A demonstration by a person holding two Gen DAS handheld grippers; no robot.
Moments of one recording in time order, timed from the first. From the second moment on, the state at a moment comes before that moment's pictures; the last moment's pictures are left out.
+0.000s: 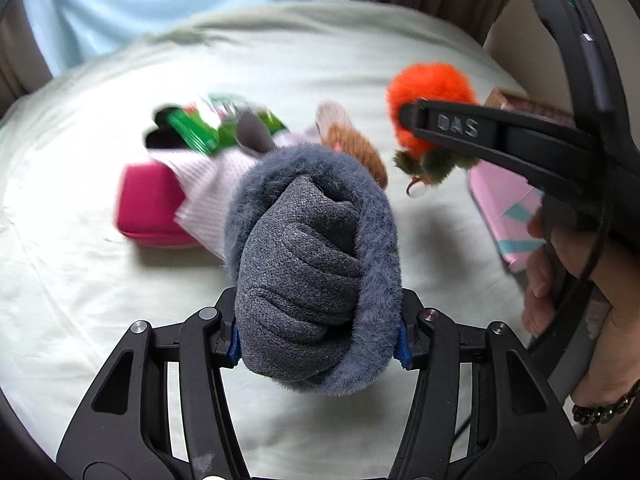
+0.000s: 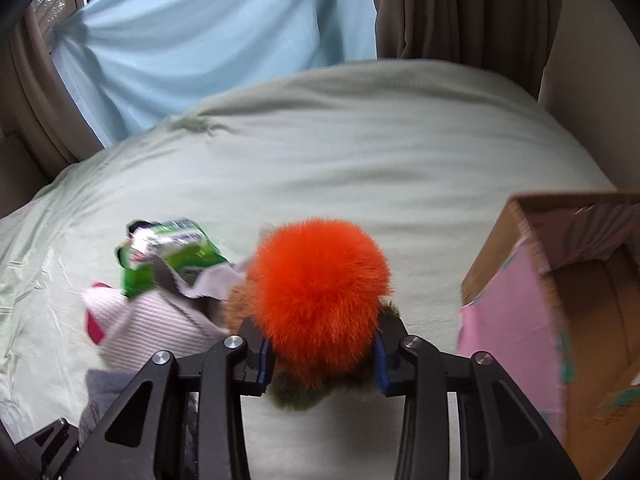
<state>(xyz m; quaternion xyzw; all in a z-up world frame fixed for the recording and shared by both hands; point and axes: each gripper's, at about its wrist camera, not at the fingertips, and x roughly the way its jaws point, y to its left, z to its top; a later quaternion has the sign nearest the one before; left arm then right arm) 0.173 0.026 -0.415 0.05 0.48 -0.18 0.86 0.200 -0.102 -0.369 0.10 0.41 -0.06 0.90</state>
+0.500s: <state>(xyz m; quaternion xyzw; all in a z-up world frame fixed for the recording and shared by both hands) 0.143 0.014 -0.217 0.02 0.41 -0.15 0.90 0.108 -0.119 -0.187 0.10 0.37 -0.04 0.92</state>
